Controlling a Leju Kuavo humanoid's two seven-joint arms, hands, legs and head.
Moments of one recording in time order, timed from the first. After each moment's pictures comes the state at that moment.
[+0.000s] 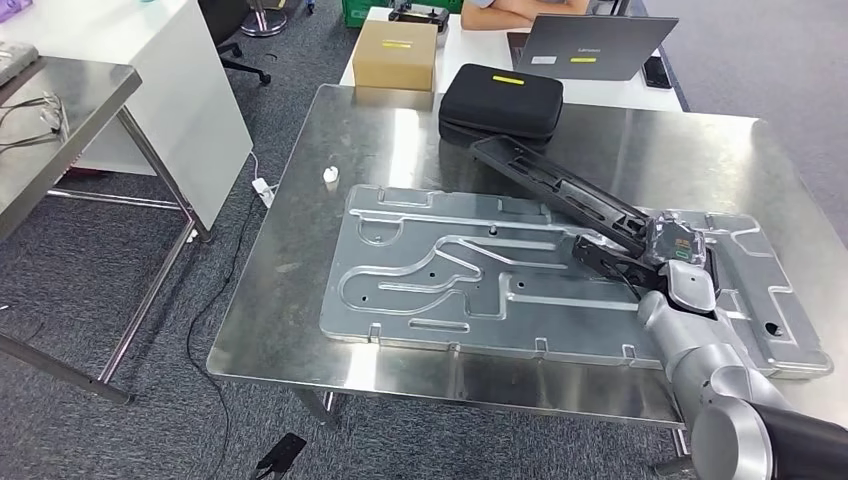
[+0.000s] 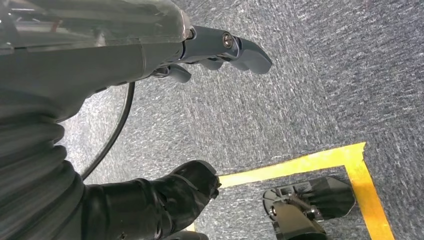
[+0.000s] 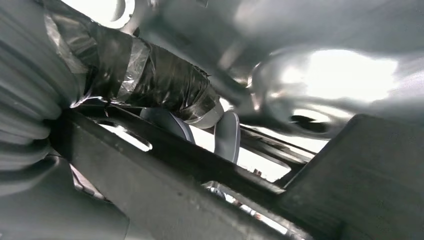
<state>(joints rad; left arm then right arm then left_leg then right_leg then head) -0.27 -0.19 1.06 -0.21 -1.57 0.07 -0.04 -0.93 -0.16 -0.09 -0.32 1.57 -0.31 -0.08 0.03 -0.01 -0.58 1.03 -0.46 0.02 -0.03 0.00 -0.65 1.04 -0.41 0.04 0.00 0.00</state>
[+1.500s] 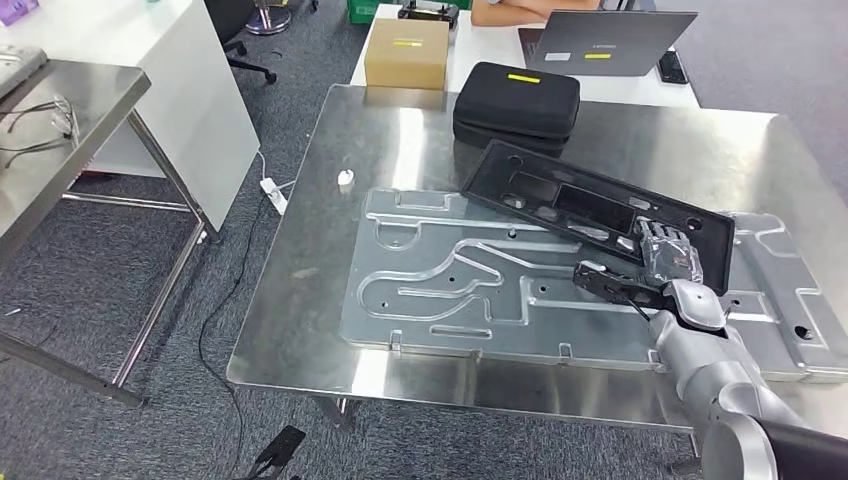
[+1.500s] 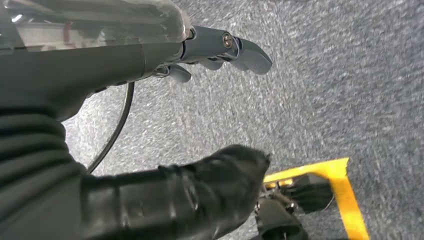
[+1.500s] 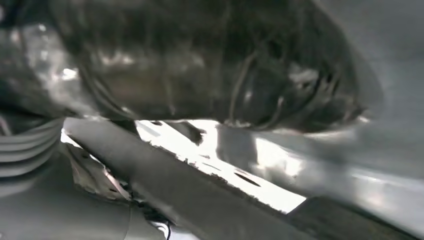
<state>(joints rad) -0.28 -0.20 1.09 -0.21 -1.57 0.06 -0.09 -0.87 -0.22 -0.05 -0.32 1.57 -0.26 -0.20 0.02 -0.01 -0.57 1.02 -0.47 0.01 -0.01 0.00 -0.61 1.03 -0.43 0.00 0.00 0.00</state>
